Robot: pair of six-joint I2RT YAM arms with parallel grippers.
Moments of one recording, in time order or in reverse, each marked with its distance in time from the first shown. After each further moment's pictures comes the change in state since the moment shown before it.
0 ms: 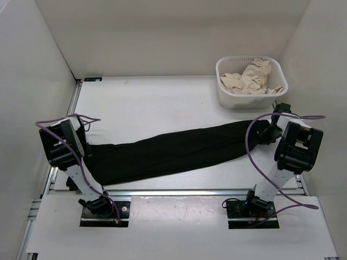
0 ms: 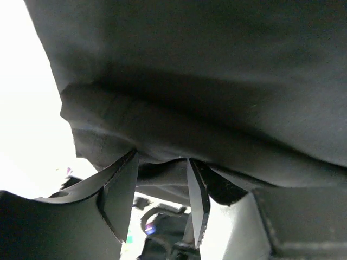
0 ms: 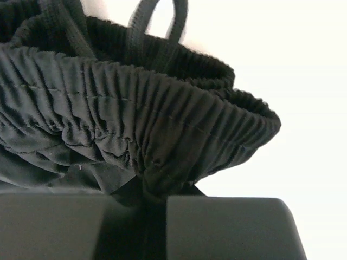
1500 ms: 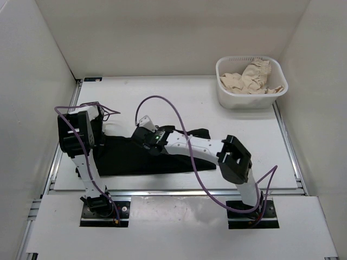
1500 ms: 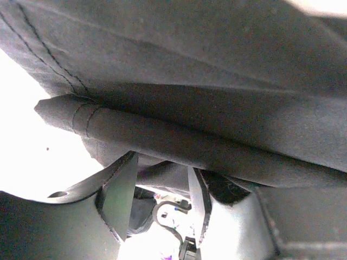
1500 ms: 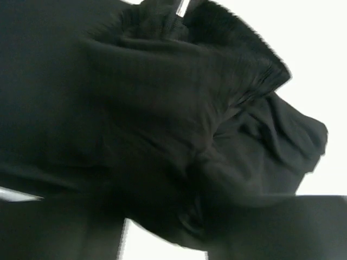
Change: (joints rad) left arm -0.254 0.187 0.243 -0.117 -0.039 0.027; right arm 1.529 0.227 0.612 -0.190 0.651 -0.354
